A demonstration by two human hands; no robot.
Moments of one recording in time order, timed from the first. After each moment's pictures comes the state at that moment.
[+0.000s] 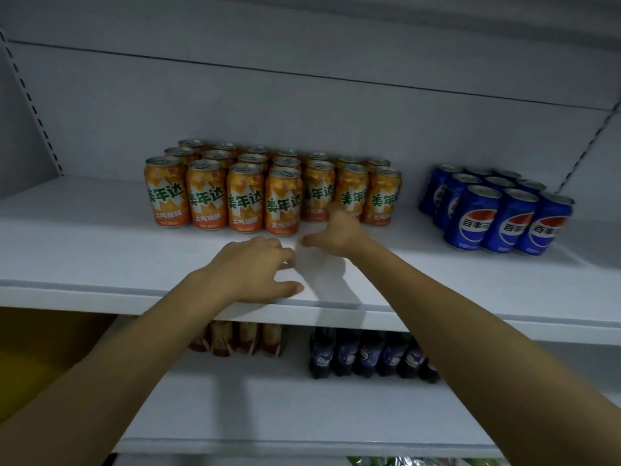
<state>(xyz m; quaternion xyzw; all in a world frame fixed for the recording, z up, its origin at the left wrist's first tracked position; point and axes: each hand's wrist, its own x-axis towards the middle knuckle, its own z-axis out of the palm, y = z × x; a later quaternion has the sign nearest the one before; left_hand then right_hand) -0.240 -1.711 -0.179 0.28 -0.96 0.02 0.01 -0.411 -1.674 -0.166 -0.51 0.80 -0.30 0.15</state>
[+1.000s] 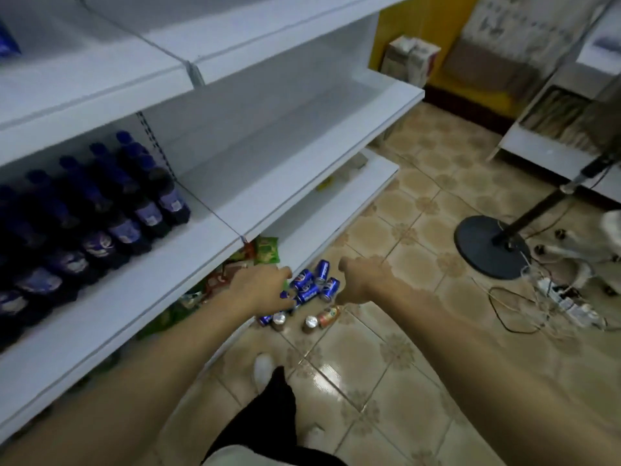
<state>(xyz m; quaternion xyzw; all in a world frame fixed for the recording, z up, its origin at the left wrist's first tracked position) -0.585 -1.205 -0.396 -0.08 -0.97 -0.05 -0.22 -0.631 -1.020 -0.376 -0.13 0.94 -0.01 0.31</state>
